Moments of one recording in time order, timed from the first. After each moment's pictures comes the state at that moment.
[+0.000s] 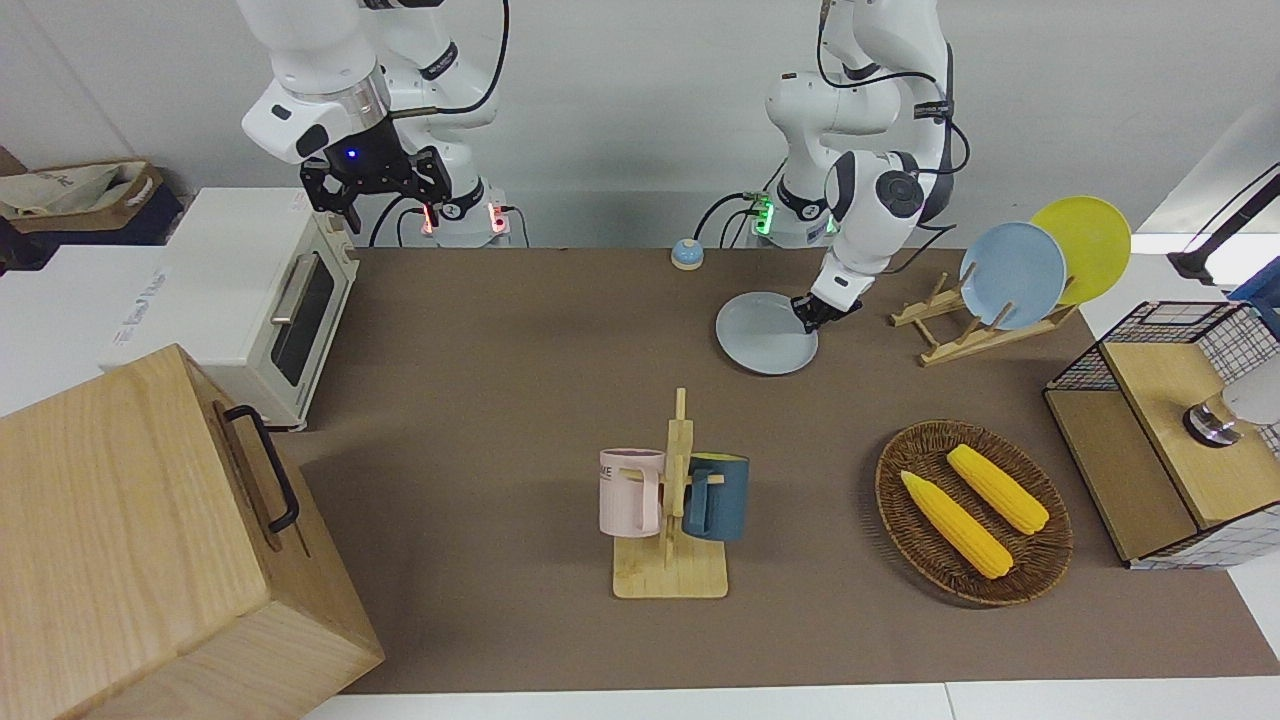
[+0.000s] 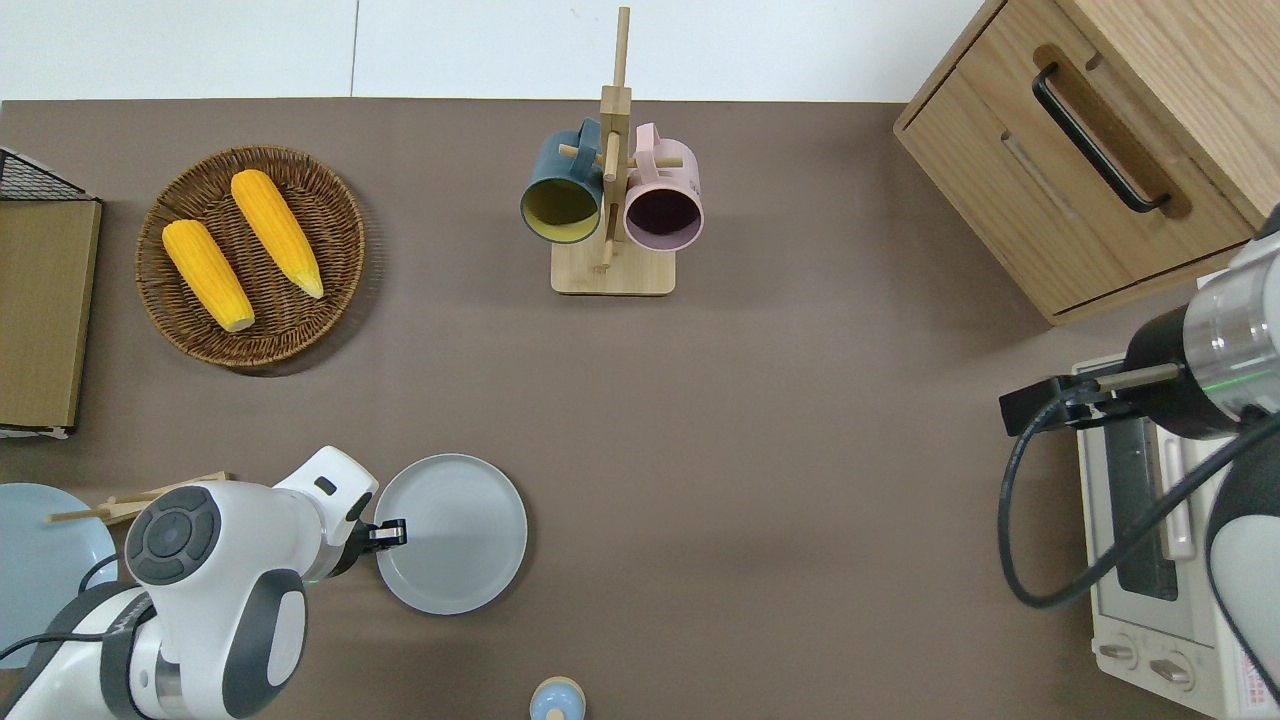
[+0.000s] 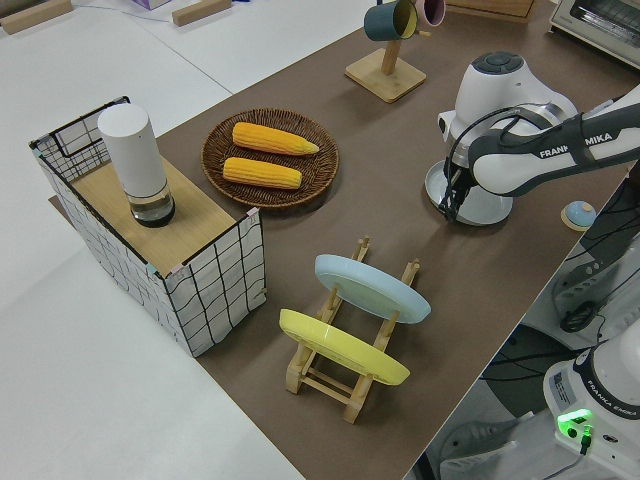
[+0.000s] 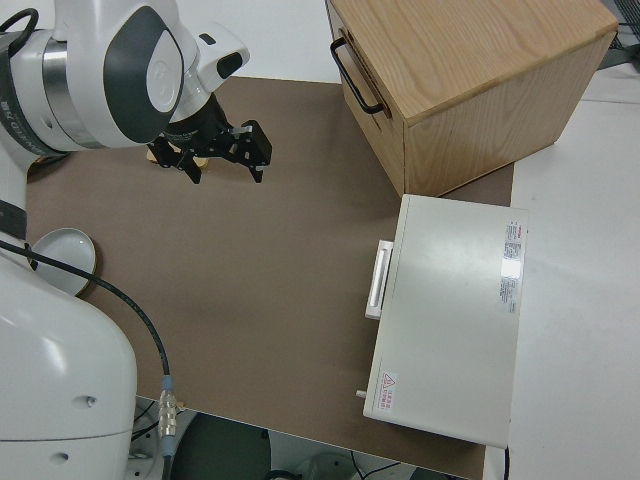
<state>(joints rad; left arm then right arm) -0.16 -0.15 -0.01 -2.60 -0.14 2.35 -0.18 0.02 -0.01 0.12 -1.48 0.00 1.39 0.03</state>
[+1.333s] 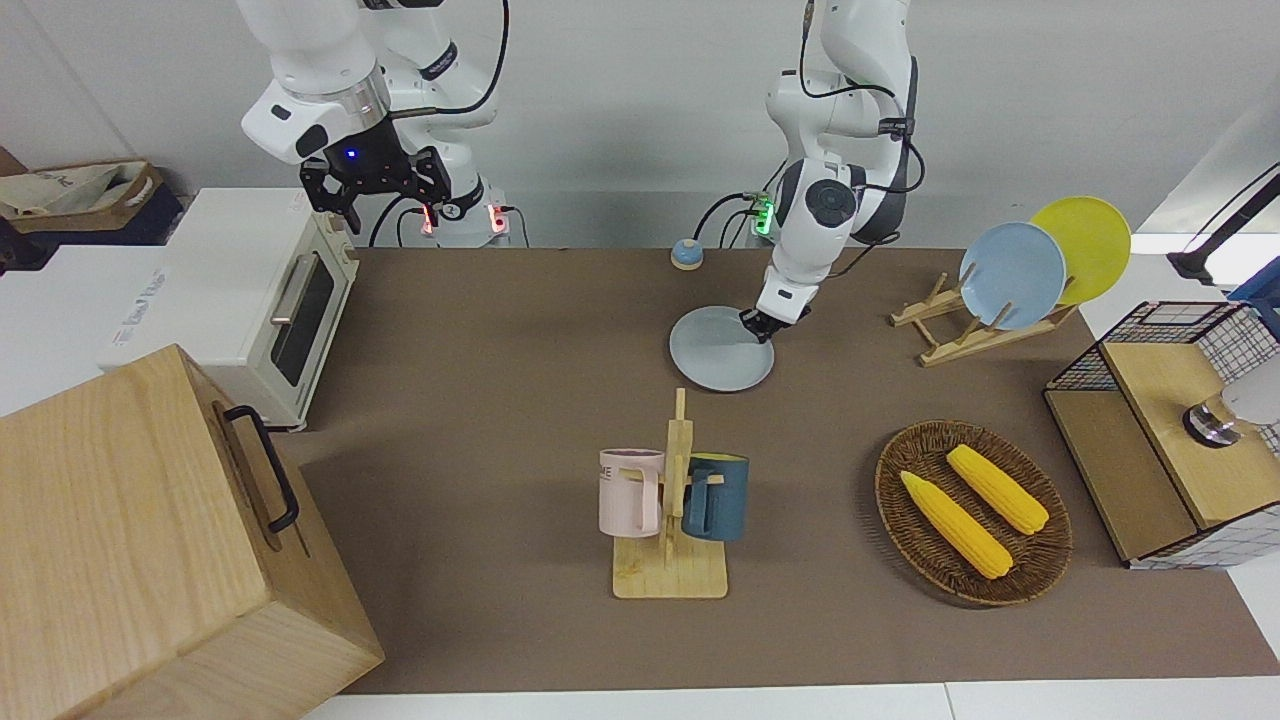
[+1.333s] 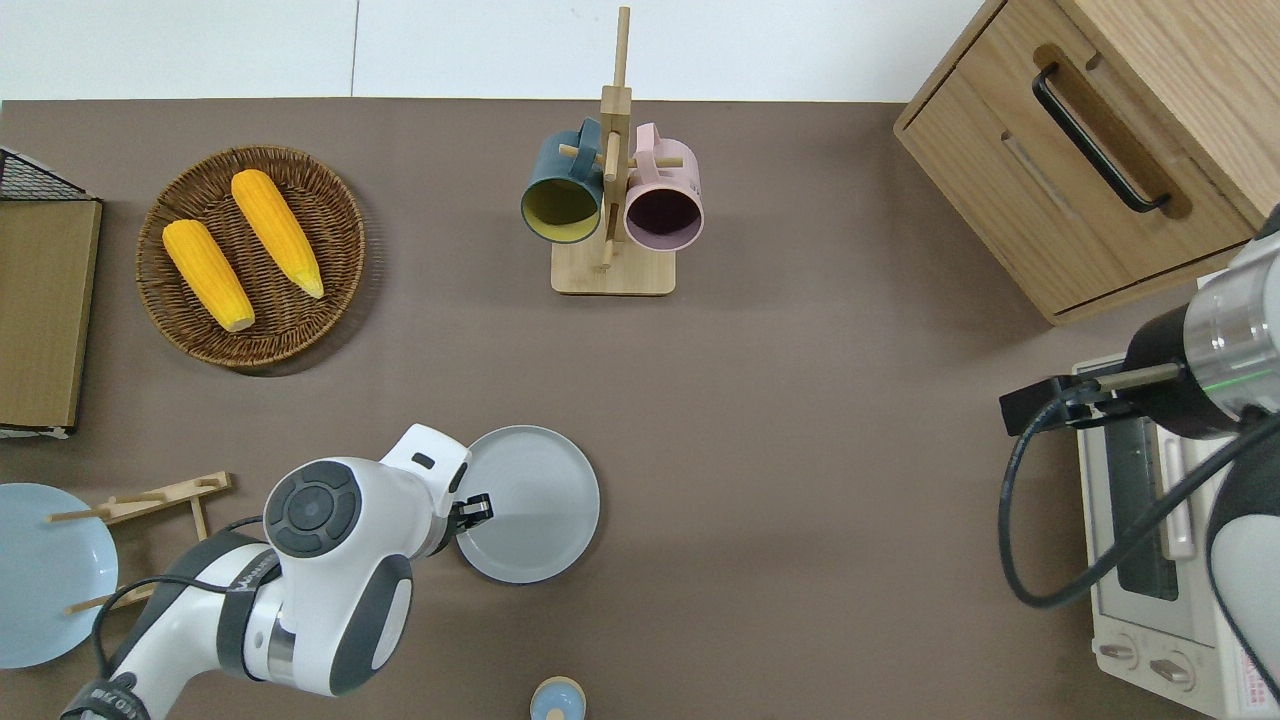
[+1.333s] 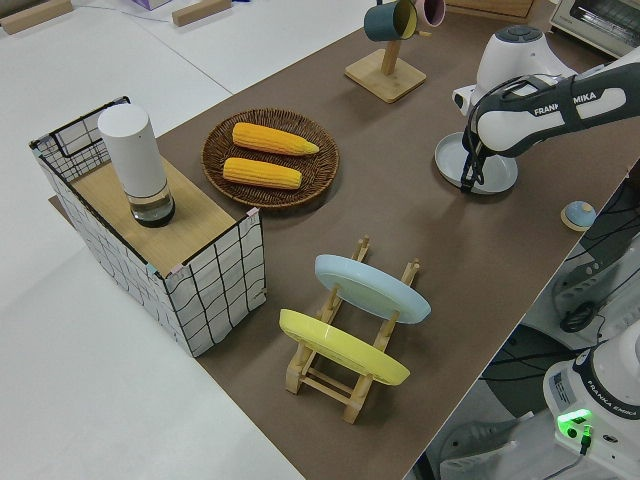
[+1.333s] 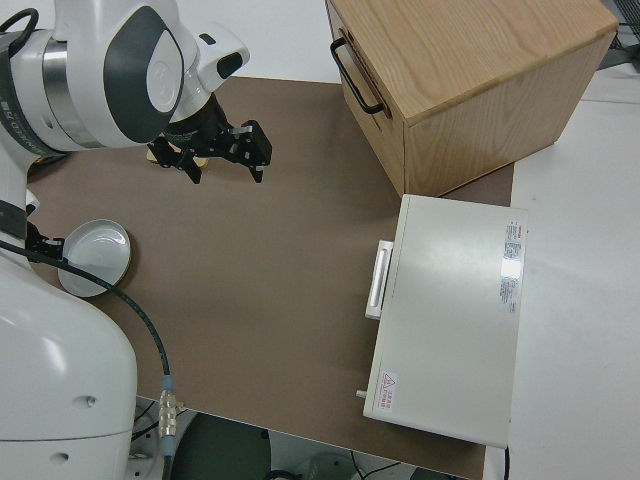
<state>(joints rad) -0.30 -0.04 -0.09 -2.47 -0.14 2.36 -0.54 0.02 -0.01 0.12 -1.48 0.00 1.39 0.03</state>
